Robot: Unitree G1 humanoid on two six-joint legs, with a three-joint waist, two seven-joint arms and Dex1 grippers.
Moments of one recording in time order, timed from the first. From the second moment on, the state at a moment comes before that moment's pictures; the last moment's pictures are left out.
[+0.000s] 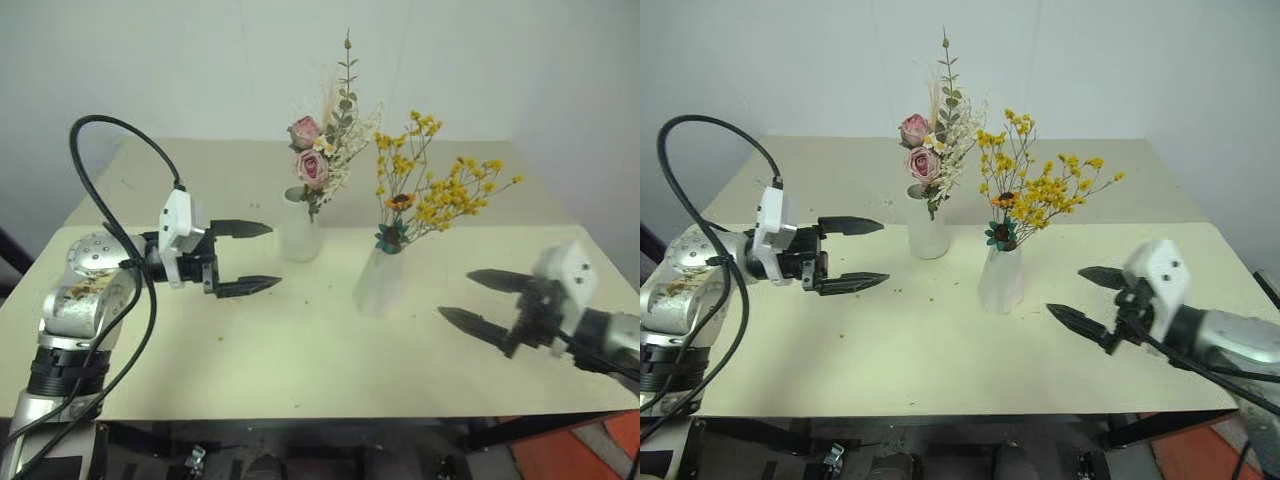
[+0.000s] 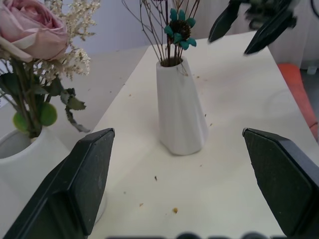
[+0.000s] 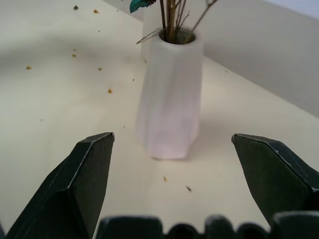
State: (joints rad) left arm -0.58 0.78 0.09 -0.04 -0.52 0.31 -1.28; right arm -0.01 -0.89 -0.47 -0.62 0.71 0.72 0.79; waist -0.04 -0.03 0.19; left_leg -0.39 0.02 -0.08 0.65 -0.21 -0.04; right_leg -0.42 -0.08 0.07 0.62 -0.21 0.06
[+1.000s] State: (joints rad) left arm -0.37 0.98 0.29 -0.18 -0.62 0.50 -1.22; right arm -0.03 -1.03 -0.55 -0.38 0.65 0.65 1.00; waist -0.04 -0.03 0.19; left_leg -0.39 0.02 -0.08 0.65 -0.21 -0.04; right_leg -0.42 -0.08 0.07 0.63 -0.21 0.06
